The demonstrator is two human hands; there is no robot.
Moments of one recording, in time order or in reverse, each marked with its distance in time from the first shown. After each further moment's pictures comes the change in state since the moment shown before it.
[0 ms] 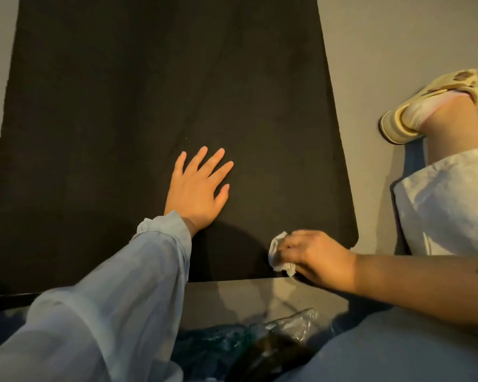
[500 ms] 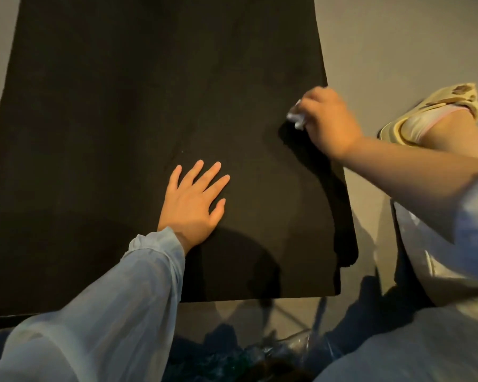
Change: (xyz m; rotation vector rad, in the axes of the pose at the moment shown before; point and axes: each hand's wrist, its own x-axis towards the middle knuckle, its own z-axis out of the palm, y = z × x) left_hand 0.001 0.002 -0.002 -0.049 -0.002 -0.035; right_hand 0.085 0.115 -0.130 -0.384 0.595 0.334
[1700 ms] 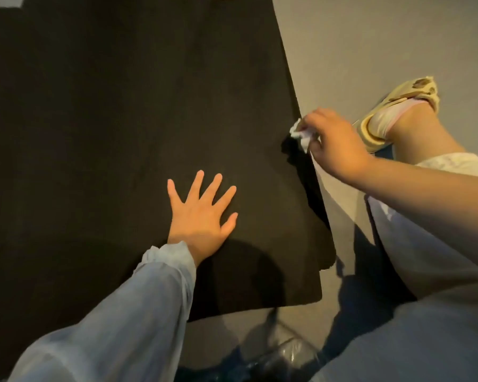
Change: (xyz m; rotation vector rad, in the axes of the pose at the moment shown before) left_hand 0.028 0.047 0.027 0.248 -0.164 0.016; right_hand -0.049 0.024 -0.024 0.088 -0.013 0.215
